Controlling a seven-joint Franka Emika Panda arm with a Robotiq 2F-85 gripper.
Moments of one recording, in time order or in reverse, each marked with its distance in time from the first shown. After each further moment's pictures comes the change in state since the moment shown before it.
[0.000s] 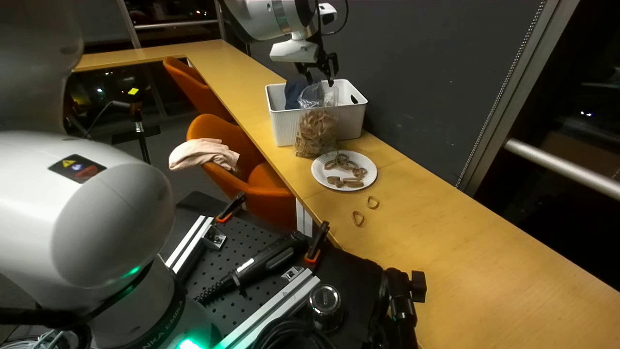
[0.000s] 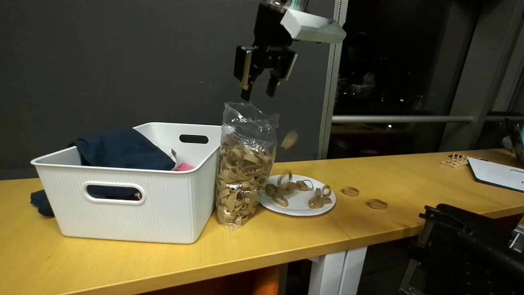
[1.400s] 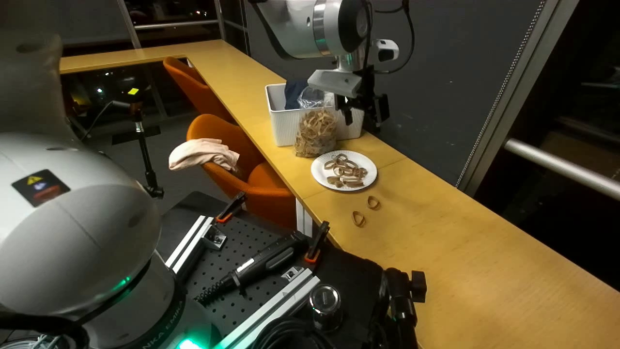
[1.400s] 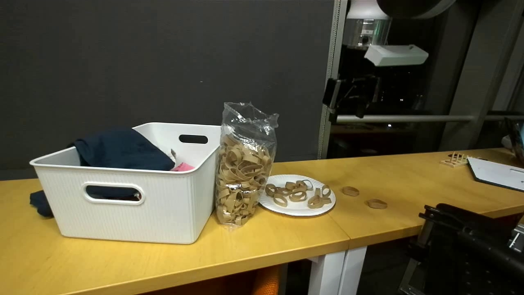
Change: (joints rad) arm -0.220 -0.139 -0.074 -0.269 0.091 -0.102 -0.032
